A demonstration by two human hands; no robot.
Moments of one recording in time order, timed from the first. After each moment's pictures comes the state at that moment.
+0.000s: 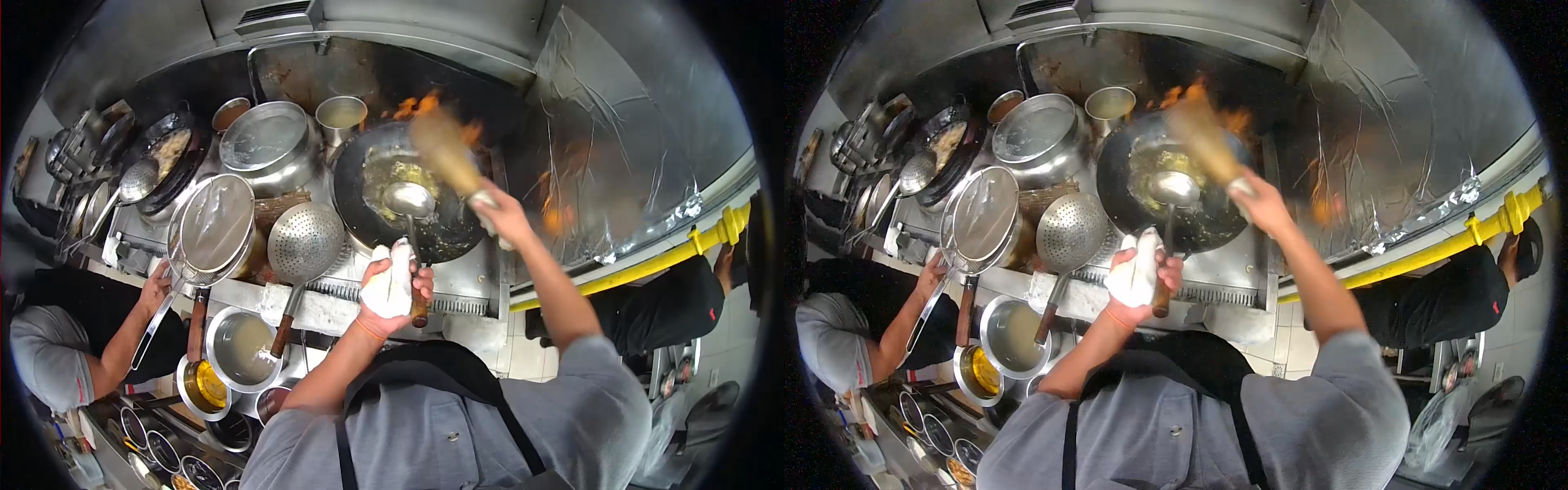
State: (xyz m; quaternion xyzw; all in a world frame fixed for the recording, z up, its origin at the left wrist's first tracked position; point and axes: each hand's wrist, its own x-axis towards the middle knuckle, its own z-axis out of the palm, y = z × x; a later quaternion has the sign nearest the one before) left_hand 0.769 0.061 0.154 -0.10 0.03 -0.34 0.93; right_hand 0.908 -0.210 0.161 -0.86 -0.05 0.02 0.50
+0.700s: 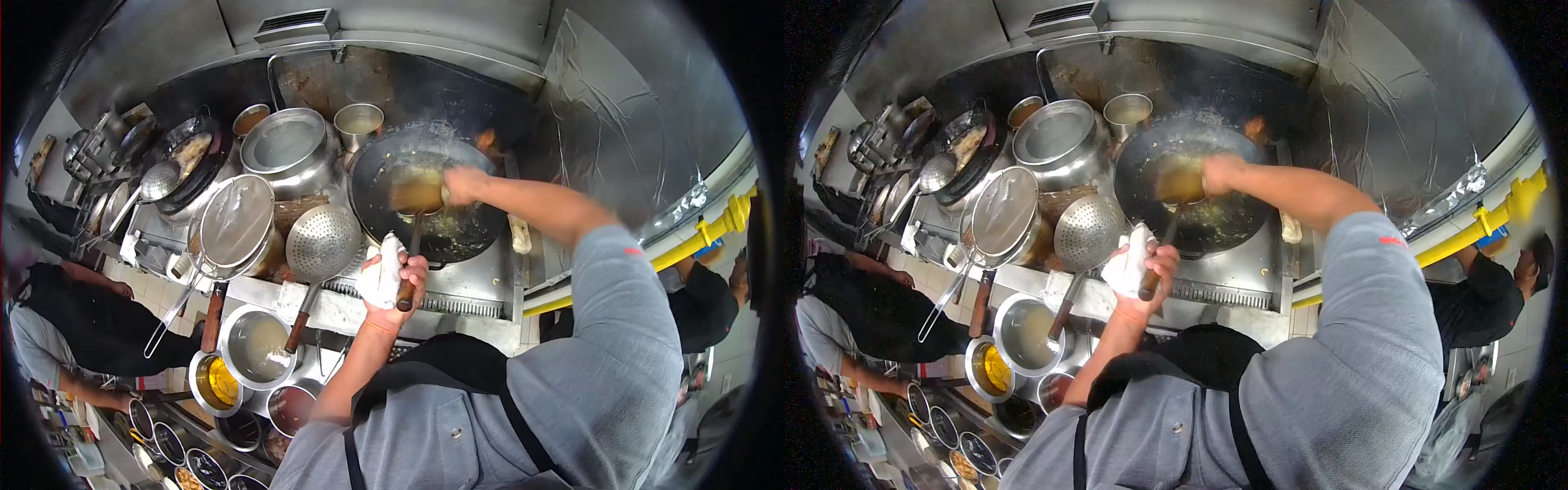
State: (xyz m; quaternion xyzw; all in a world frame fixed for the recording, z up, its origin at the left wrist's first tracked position) left_hand 0.759 0.076 0.150 -0.24 0.03 -0.28 0.93; right_hand 0.999 -0.116 0.171 -0.95 -0.27 0.07 -0.10
